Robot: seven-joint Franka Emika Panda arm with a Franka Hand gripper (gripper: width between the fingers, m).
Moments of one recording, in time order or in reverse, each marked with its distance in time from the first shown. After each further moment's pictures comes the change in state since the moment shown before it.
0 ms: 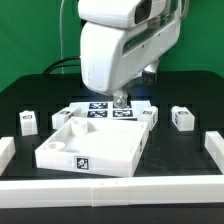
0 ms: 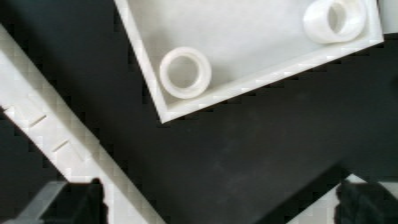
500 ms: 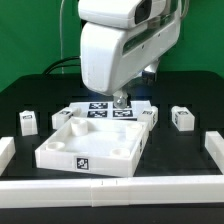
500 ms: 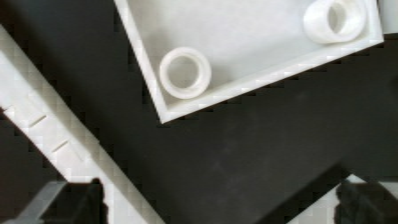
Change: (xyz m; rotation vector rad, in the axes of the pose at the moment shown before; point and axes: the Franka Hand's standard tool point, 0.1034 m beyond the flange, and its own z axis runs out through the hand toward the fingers) arm 0.000 0.000 0.000 0.001 0.000 0.000
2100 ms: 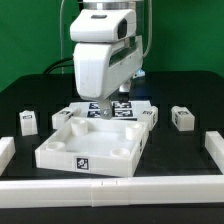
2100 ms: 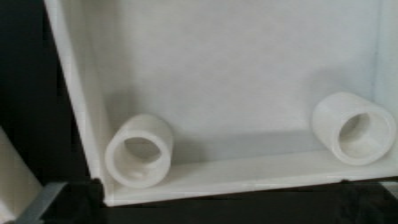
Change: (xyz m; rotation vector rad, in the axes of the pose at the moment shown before) arm -0.052 -0.030 0.059 -0.183 0.121 -0.226
